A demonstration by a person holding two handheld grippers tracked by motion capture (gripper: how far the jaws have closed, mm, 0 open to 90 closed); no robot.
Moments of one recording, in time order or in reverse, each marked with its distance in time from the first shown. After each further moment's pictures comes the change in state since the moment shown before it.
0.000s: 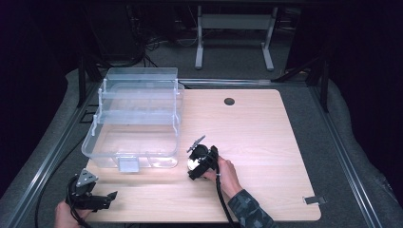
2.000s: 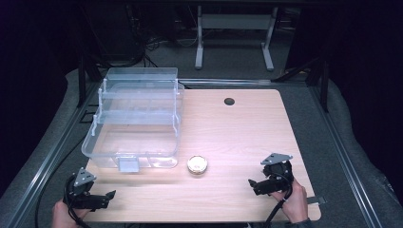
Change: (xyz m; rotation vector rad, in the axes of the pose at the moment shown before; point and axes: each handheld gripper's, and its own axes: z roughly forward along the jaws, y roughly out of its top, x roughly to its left) left arm 0.001 0.003 -0.008 -0.010 0.013 0.005; right arm -0.050 -0.167 -0.133 -0.172 -0.196 0.243
